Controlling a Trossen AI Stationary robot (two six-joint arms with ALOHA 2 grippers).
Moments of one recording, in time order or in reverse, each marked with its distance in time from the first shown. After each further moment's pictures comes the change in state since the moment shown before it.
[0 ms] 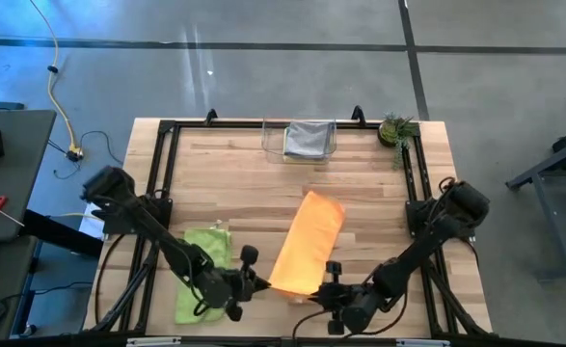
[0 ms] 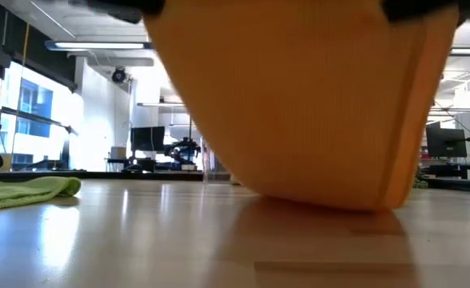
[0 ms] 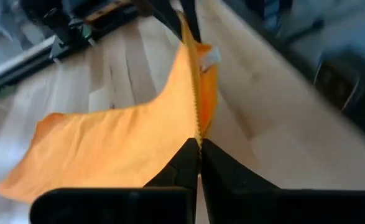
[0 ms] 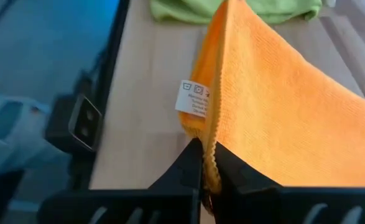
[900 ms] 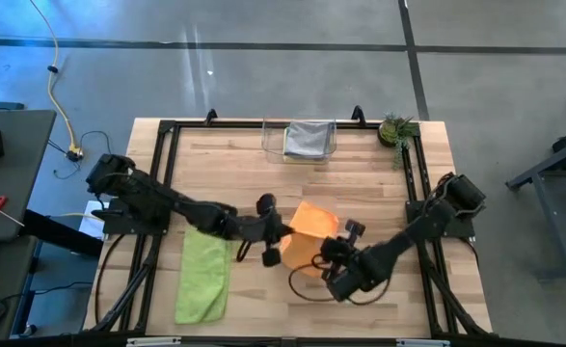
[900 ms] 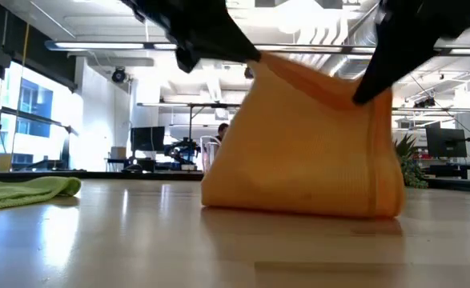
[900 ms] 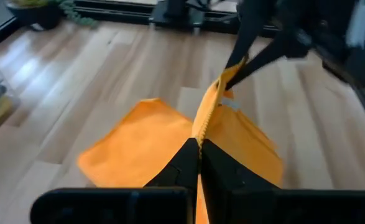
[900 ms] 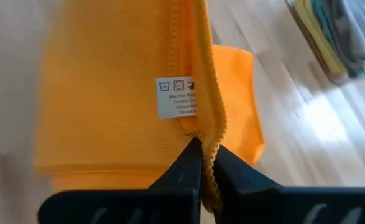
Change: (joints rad) left arm 0.399 -0.067 0.050 -0.032 0.159 -0.316; right arm -0.153 -0.027 0.166 -0.891 0.139 0.411
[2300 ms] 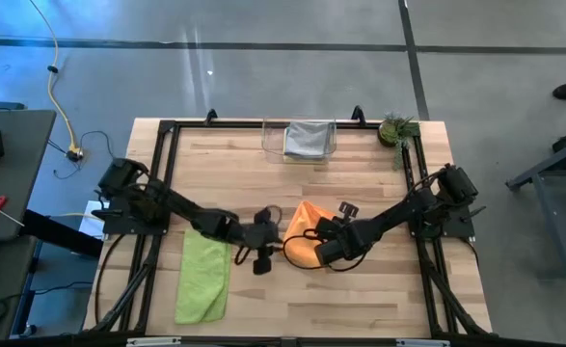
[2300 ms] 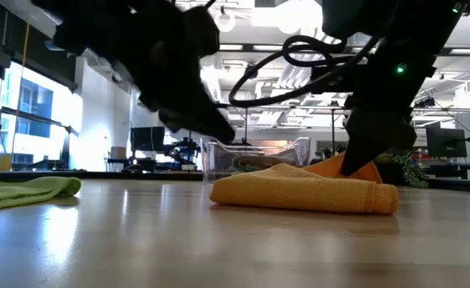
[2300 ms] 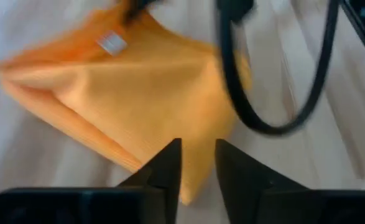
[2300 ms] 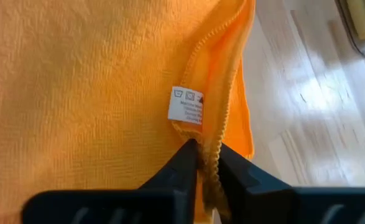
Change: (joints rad) left arm 0.021 0.101 -0.159 0.138 0.204 -0.045; right arm -0.246 0.002 -0.260 0.281 -0.118 -0.250
